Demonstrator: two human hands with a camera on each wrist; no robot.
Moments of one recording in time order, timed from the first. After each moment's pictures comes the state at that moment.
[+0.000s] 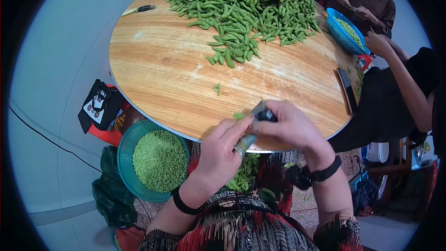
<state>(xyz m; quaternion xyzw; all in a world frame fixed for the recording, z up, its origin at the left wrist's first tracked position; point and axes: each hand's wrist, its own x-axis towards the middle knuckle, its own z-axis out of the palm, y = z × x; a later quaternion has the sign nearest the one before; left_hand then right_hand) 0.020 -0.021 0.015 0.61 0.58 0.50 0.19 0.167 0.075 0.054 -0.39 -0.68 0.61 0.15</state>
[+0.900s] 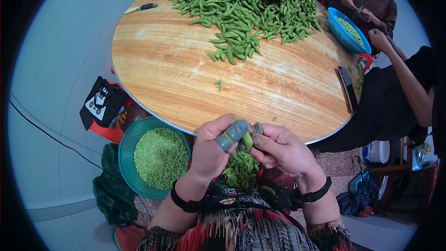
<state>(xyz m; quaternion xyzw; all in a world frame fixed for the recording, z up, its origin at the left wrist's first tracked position) 0.004 -0.022 0.002 0.28 0.25 0.63 0.68 0.171 0.024 0.051 -0.35 -0.50 0.78 0.15</state>
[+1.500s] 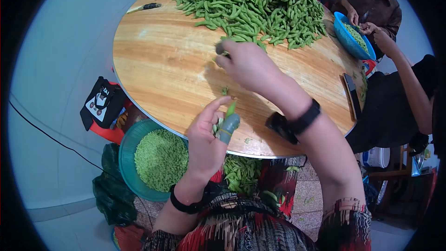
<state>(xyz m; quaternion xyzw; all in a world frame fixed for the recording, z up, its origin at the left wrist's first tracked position) -0.005 -0.004 0.007 0.40 0.51 0.63 0.43 0.065 0.157 0.056 -0.30 -0.90 0.19 0.26</state>
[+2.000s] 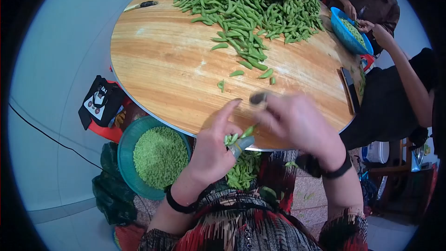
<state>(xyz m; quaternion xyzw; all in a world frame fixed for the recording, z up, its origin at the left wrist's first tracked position) -0.002 -0.024 0.010 0.58 0.57 0.47 0.34 0.155 0.073 0.085 -0.30 -0.92 0.21 0.12</state>
